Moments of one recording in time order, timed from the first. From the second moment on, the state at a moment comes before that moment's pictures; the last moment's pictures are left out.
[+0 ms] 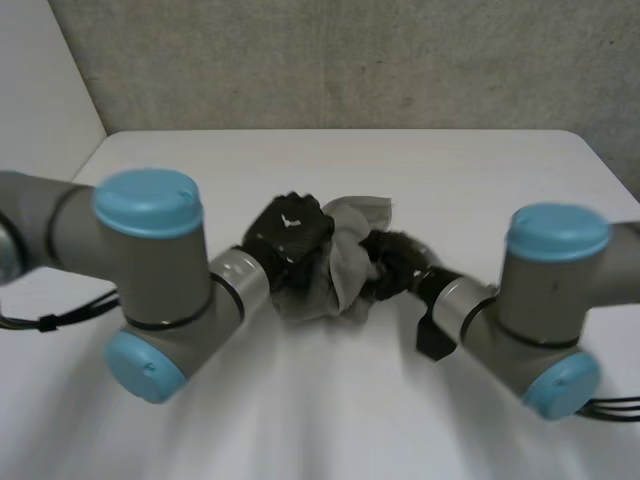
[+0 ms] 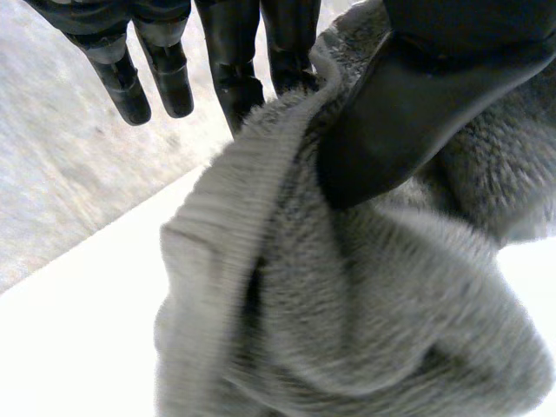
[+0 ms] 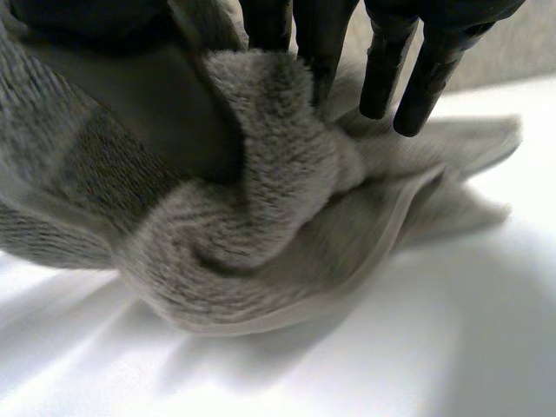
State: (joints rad) left arm 4.10 -2.11 -1.32 3.19 -1.41 3.36; right arm 2.04 -1.02 1.49 -0.13 1.28 3.52; left_hand 1.25 1.26 0.23 0.23 1.11; right_hand 1.24 1.26 0.23 0.25 1.13
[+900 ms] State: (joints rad) left arm 4.27 -1.84 -1.75 3.32 -1.42 3.70; right arm 2.02 -1.27 1.52 -0.03 1.23 2.81; left_hand 0.62 0.61 0.23 0.23 0.42; right_hand 0.26 0.23 0.23 0.25 0.06
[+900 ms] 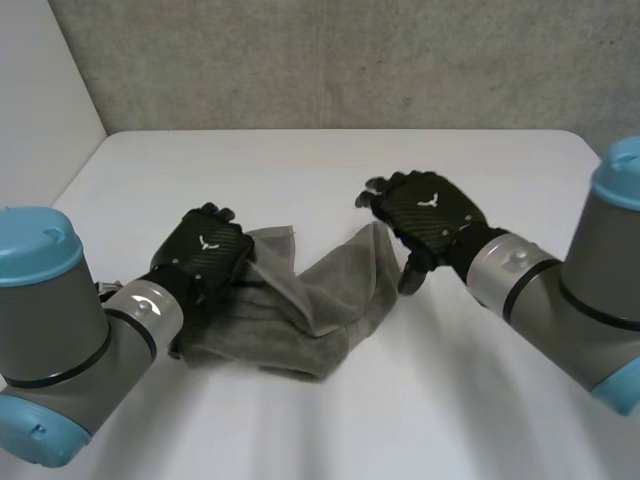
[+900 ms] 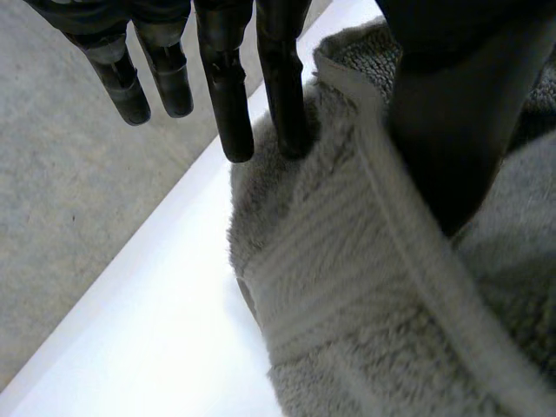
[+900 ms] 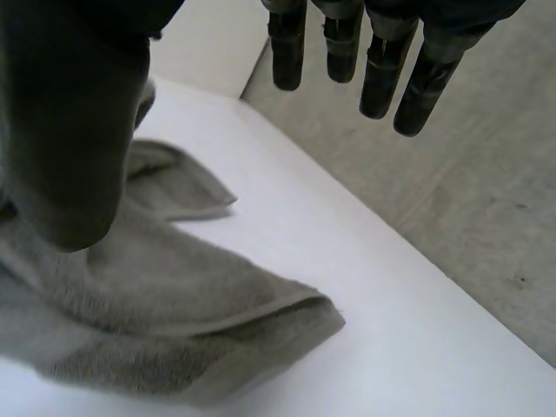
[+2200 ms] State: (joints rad) left arm 4.39 -1.81 -1.69 3.16 -1.26 3.68; right arm 2.11 -0.85 1.41 -0.22 1.30 3.07; left_hand 1.08 1.08 0.23 0.23 0.90; right_hand 0.75 0.76 0.23 0.25 0.57
